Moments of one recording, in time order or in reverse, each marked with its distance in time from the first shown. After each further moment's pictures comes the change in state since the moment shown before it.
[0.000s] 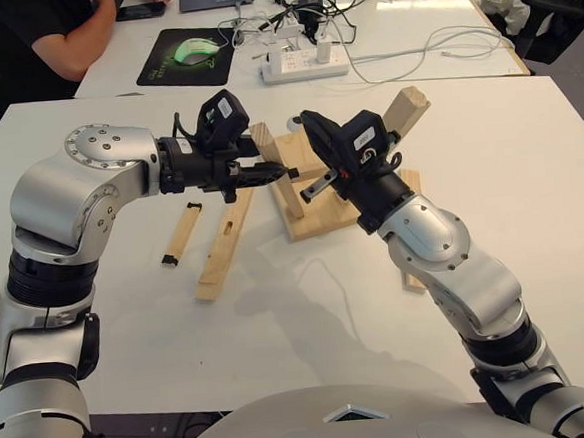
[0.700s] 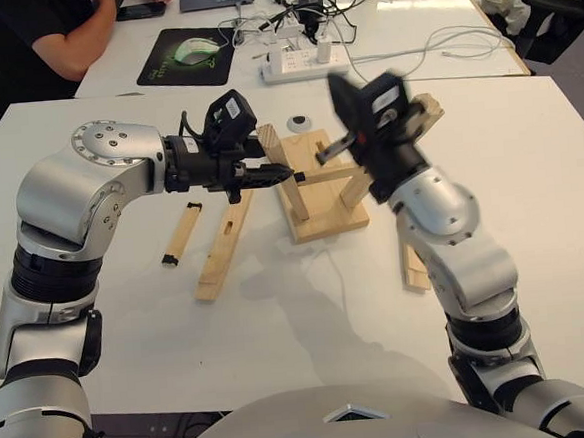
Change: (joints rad) left arm -0.017 -0.007 -0.017 0.006 0.007 -0.002 -0.017; right arm -0.071 0.110 -0.159 0.034 -0.153 -0.022 0.068
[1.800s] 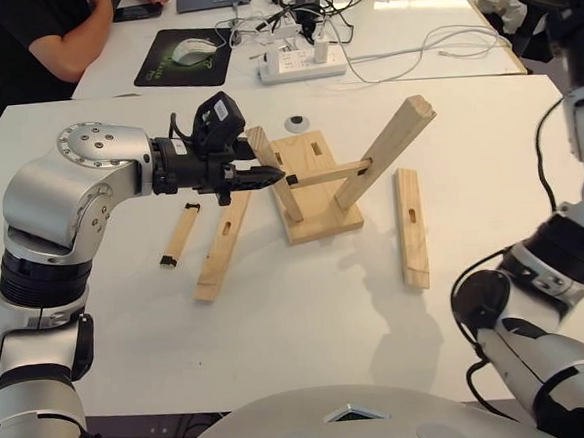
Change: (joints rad) left arm 0.022 0.037 0.025 -0.003 0.002 -0.009 -0.036; right arm -0.272 -0.096 -0.903 0.421 0.878 0.165 -0.120
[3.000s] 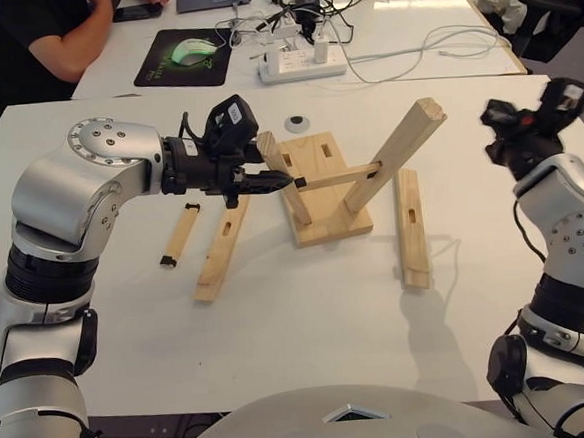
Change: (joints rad) left arm -0.031 -0.014 -0.035 -0.020 0.016 0.024 -0.023; right arm 0.317 -0.057 0.279 -0.110 -0.208 0.184 0.027
